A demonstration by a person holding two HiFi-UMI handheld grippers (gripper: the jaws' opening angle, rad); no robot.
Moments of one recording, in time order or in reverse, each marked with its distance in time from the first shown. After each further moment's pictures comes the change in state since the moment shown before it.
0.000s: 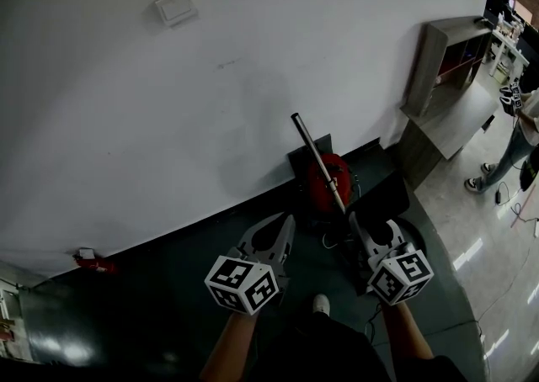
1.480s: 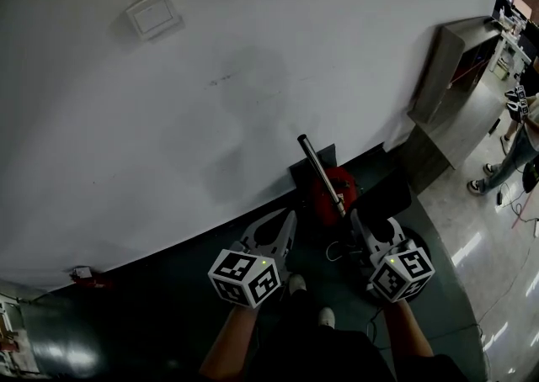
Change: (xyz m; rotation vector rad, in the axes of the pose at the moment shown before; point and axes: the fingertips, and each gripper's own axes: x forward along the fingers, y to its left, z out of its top) left arm 0.103 0.111 0.024 -0.022 0.055 -0.031; right arm 0.132 -0.053 0.000 0.034 0.015 -0.050
